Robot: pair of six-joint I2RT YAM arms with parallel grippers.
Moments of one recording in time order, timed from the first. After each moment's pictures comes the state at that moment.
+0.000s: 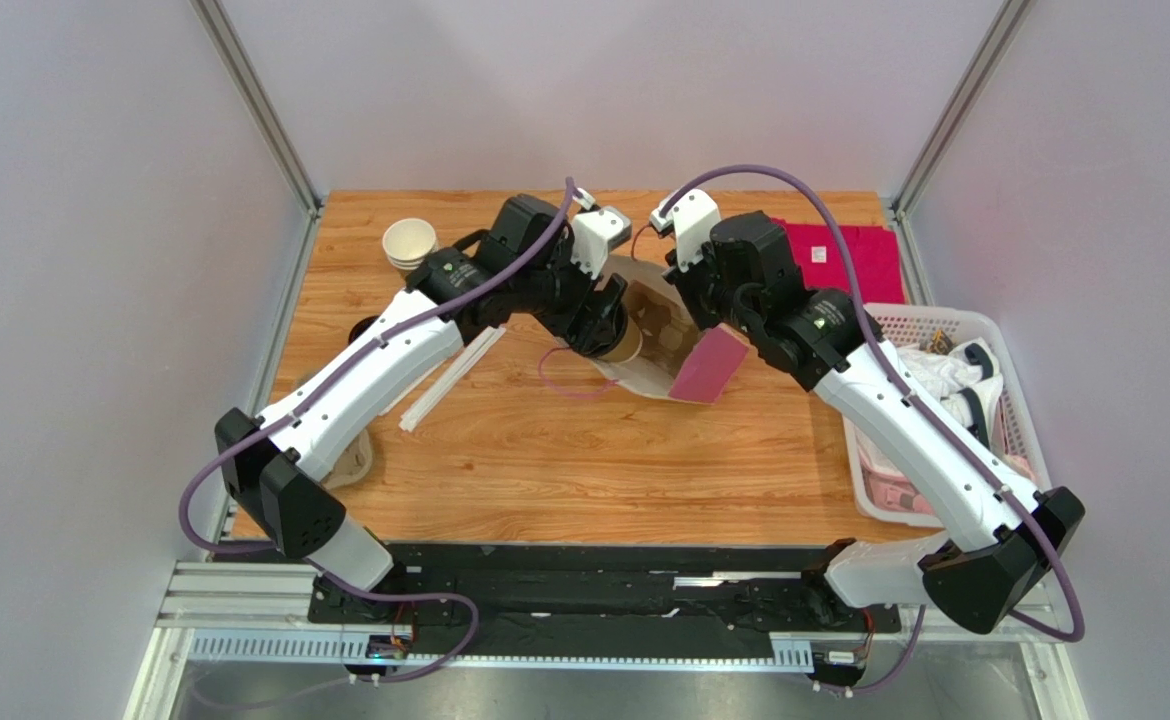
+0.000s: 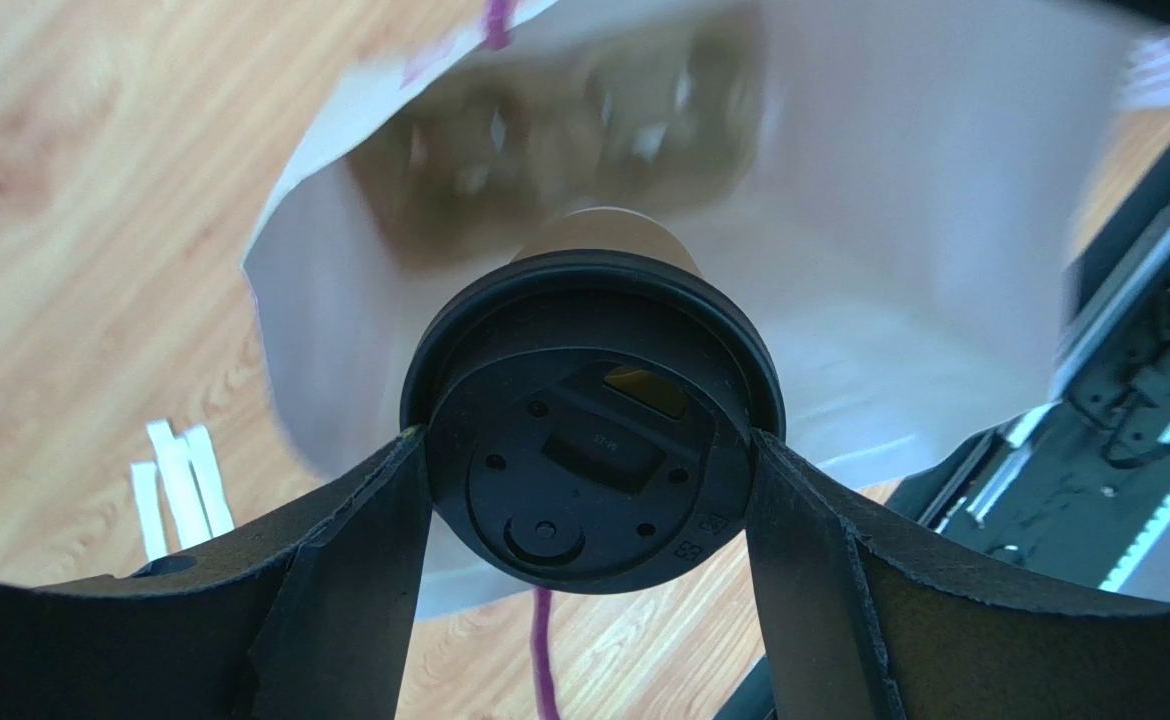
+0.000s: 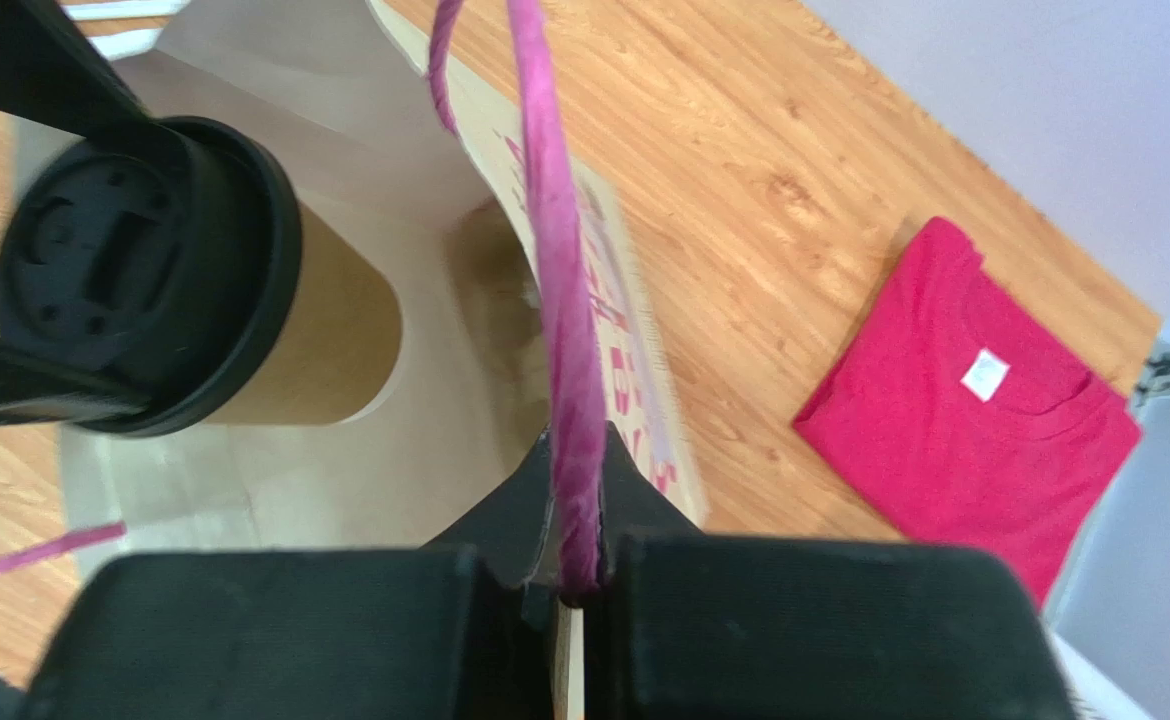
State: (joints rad) left arm -0.71 1.56 1.67 -0.81 0.20 0.04; right arm 0.65 1.31 1.45 -0.65 0.18 -0.21
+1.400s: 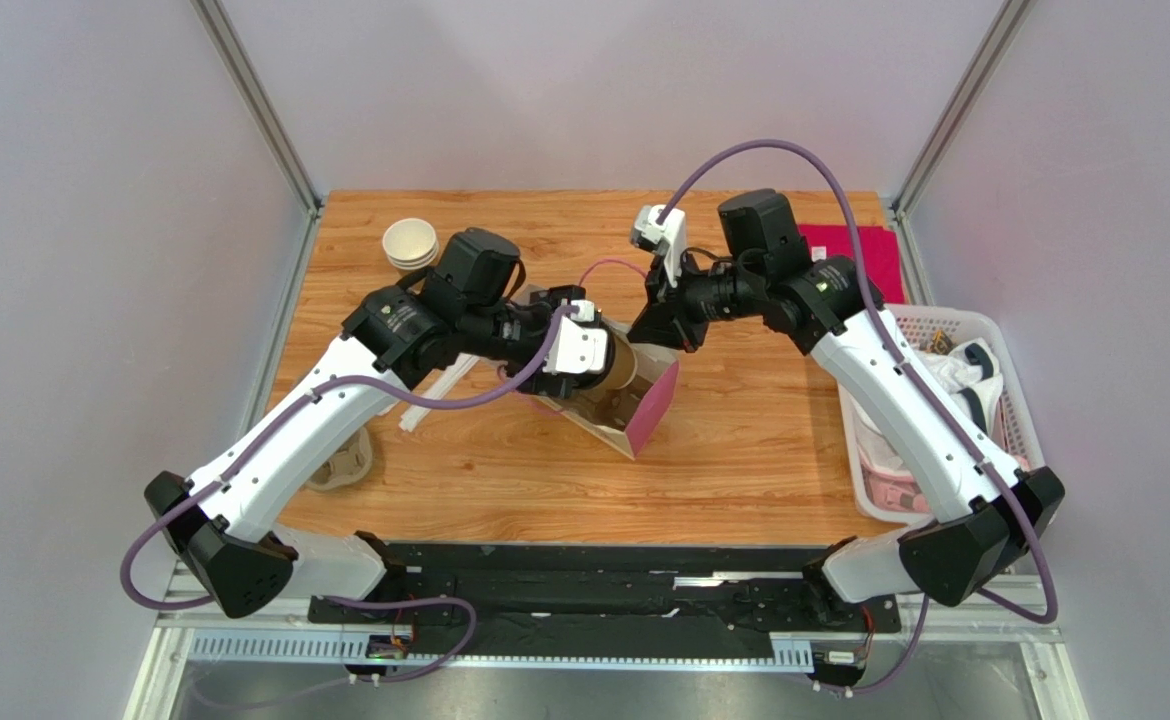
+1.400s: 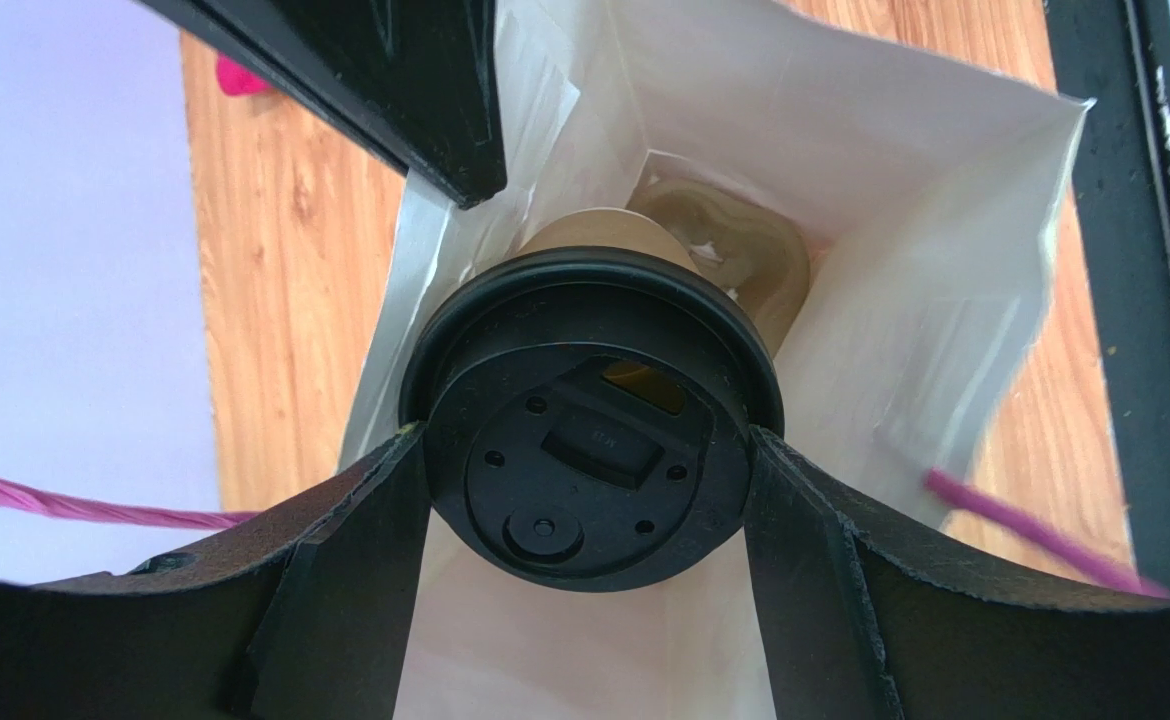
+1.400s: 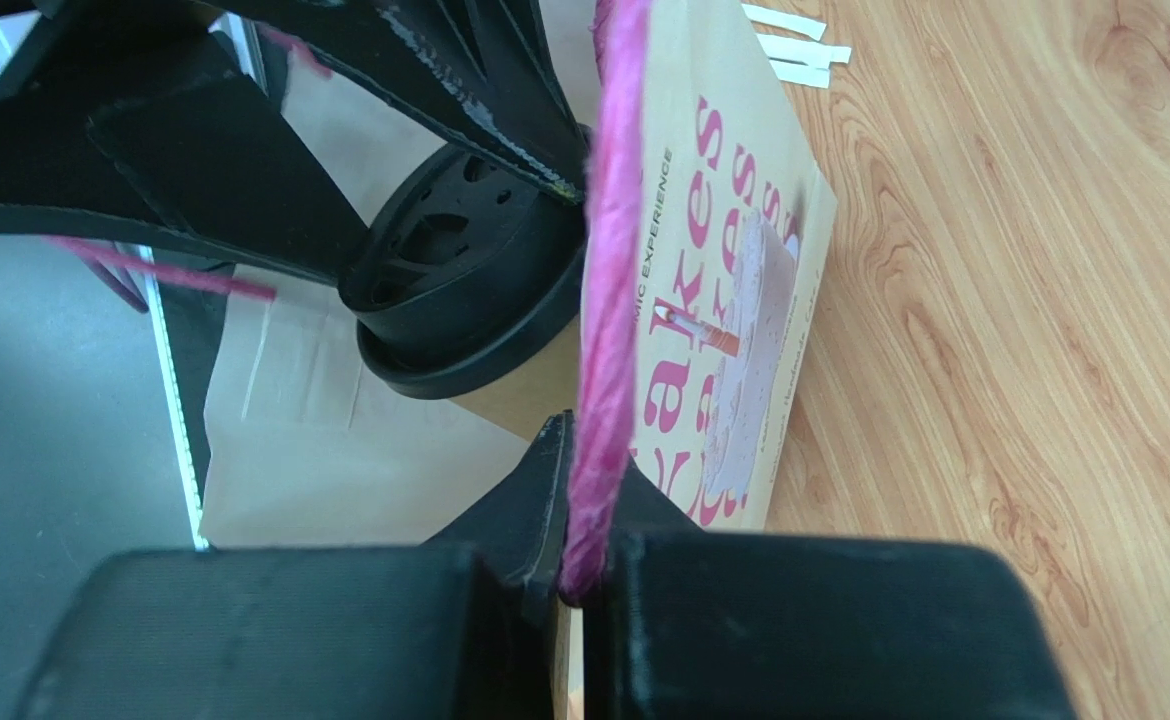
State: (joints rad) left arm -0.71 1.32 1.46 -0.86 0.53 0.97; right arm 0.55 1.40 1.56 -0.83 -0.66 -0.29
